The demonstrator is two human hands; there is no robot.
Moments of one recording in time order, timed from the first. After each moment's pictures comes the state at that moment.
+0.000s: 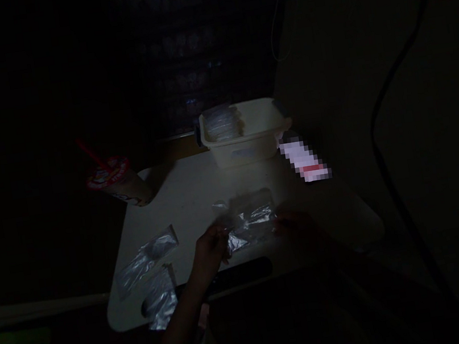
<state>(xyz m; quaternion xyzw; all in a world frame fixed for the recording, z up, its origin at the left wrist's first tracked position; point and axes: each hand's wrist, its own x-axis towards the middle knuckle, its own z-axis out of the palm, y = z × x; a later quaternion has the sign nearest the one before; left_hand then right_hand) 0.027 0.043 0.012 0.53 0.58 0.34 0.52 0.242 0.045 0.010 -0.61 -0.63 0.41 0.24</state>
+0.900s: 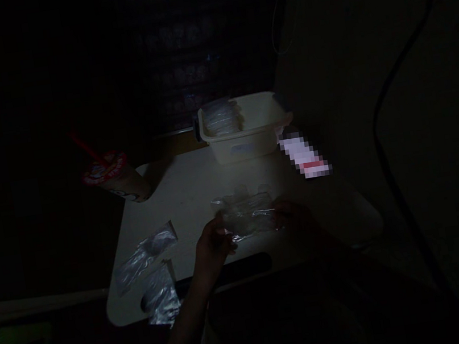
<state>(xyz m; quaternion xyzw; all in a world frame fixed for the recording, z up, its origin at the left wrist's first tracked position) 0.033 0.032 0.012 0.42 0.56 0.42 0.58 0.238 0.053 -0.002 -0.61 -0.56 0.45 0.34</state>
